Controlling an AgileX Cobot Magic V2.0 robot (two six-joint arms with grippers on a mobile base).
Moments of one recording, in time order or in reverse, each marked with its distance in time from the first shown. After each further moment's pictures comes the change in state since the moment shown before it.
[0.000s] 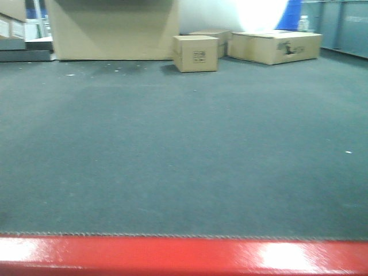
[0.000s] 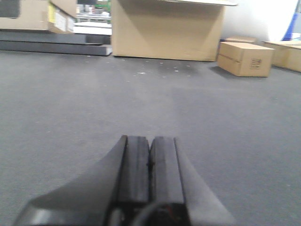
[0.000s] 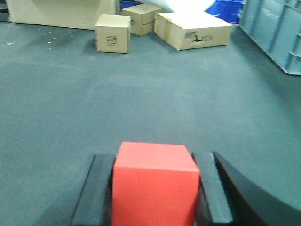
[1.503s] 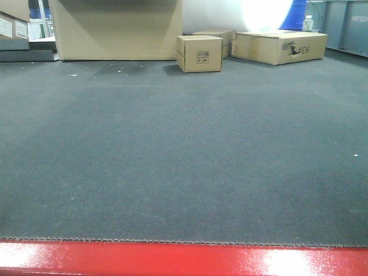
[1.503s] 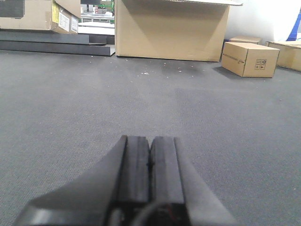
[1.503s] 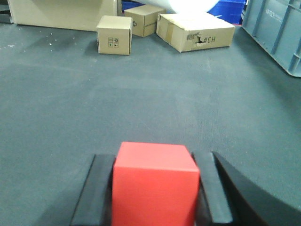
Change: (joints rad) left arm 0.000 0.000 0.000 0.000 0.000 0.000; right arm 0.000 0.004 0.000 0.002 -0.012 0.000
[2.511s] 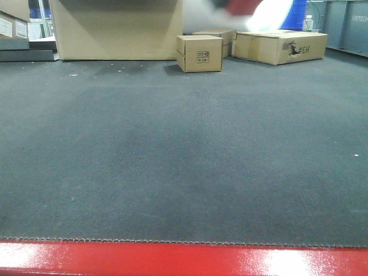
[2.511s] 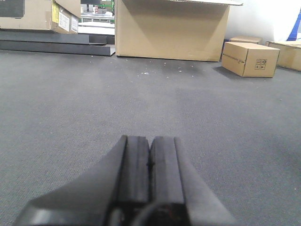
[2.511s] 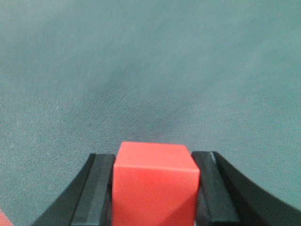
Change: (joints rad) left arm 0.000 0.000 0.000 0.000 0.000 0.000; right arm 0.328 1.367 -0.739 0.275 0.014 -0.288
